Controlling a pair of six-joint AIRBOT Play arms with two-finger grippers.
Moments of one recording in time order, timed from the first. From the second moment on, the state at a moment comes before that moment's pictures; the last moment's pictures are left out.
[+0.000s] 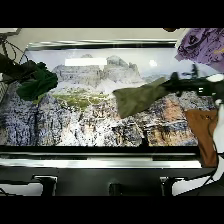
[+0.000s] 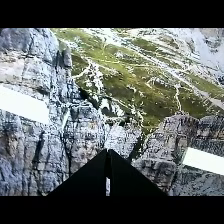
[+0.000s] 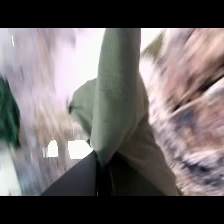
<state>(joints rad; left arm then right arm) 0.05 -1.58 1.99 1.50 -1.59 -1.89 -0.35 -1.72 1.57 -0.62 1.20 1.50</state>
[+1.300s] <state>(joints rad) 0.05 -1.58 1.99 1.50 -1.67 -1.88 -0.73 -1.31 1.64 -1.45 1.30 2.17</state>
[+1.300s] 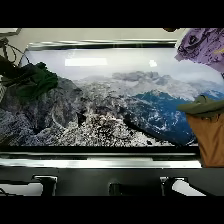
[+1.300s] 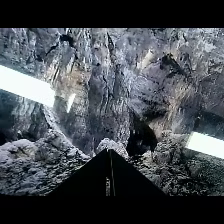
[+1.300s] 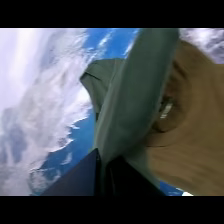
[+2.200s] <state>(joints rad) 0.05 -1.58 1.99 1.50 -1.69 -1.84 -0.73 -1.12 0.96 -1.99 1.36 2.31</state>
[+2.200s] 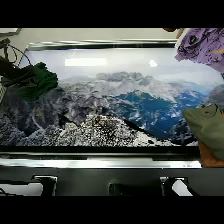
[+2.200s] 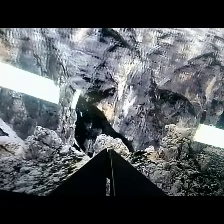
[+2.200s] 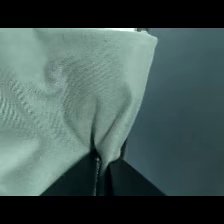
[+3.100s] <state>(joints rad) 0.05 -1.56 1.99 1.48 -1.68 -1.80 -0.53 -1.11 1.18 -1.52 0.97 1.95</state>
